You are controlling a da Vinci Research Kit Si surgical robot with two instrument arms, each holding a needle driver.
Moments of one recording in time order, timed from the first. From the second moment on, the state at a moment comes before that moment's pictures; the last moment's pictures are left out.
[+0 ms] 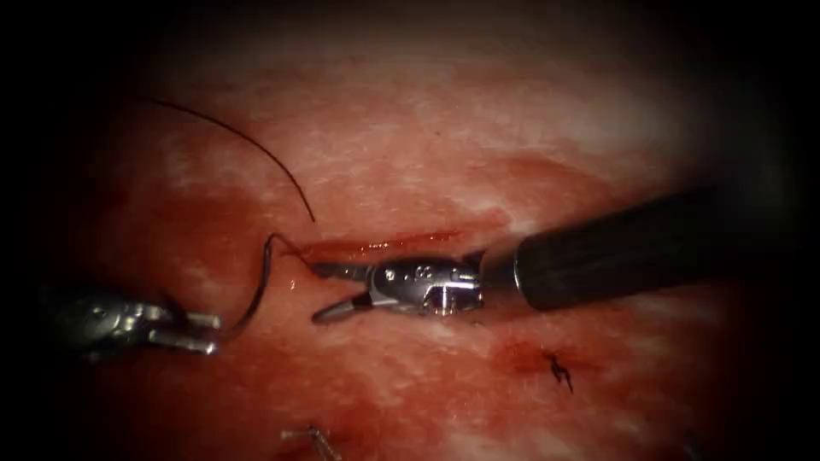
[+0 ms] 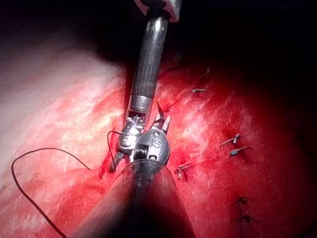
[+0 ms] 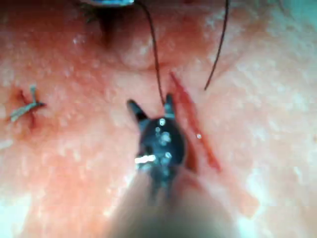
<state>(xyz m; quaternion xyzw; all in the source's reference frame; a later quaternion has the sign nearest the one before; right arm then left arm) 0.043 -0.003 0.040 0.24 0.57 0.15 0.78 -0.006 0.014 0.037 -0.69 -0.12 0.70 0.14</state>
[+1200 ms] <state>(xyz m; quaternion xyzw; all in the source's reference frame) 0.044 -0.007 0.026 0.39 0.50 0.28 0.72 -0.004 0.011 0.037 -0.65 0.04 0.75 0.09</state>
